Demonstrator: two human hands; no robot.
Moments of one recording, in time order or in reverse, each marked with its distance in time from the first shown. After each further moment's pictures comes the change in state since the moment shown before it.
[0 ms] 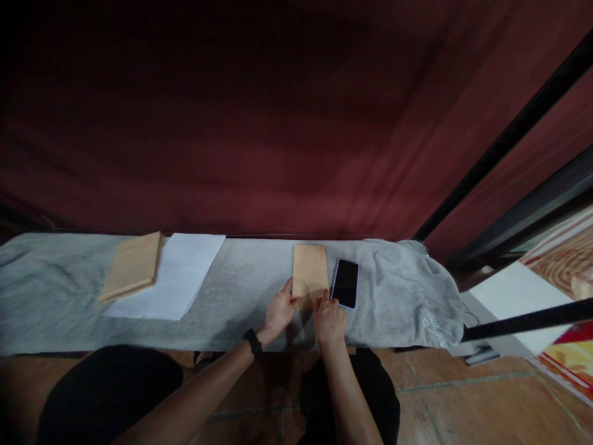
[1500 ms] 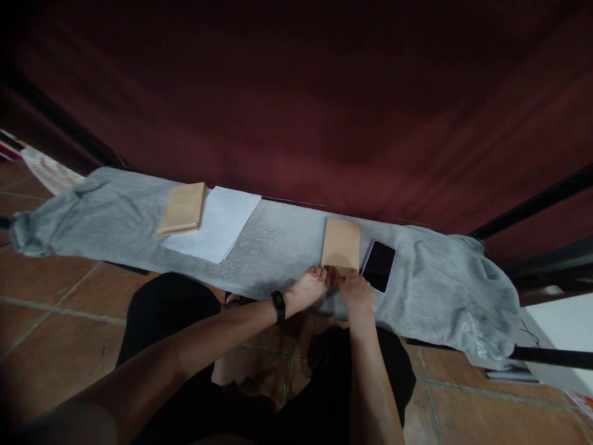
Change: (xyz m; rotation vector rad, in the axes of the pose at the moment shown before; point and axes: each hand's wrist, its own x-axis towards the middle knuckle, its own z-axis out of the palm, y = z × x) left_hand -0.028 0.002 0.004 0.863 0.024 0.717; right_hand 0.012 -0.003 -0.026 -0.113 -0.261 -0.083
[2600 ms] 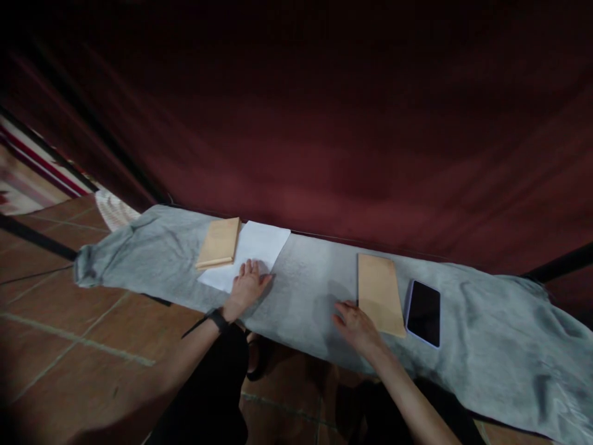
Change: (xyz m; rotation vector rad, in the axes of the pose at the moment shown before) left_hand -0.148 -0.211 -0.001 -0.143 -0.138 -1.023; right_hand 0.014 -0.077 0.021 0.361 -0.063 -0.576
